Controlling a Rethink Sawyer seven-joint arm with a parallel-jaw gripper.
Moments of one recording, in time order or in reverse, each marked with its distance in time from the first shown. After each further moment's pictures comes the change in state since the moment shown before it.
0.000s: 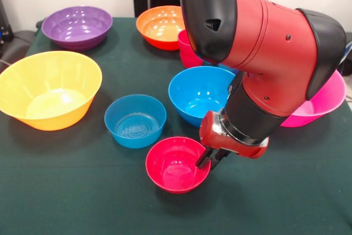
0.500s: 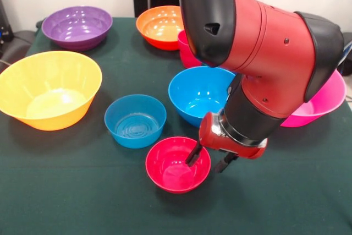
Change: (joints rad) arm 0.000 0.010 -0.001 0.000 0.000 0.000 0.000
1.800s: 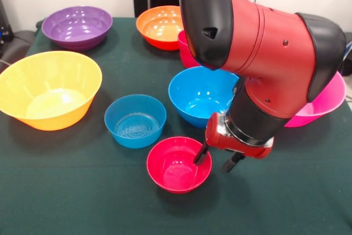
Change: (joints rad) arm 0.002 -0.003 -0.002 0.016 0.062 0.000 0.000
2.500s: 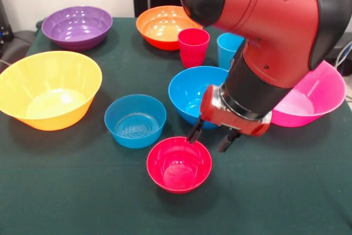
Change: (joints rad) arm 0.006 -0.125 -0.021 0.124 0.004 0.000 0.000
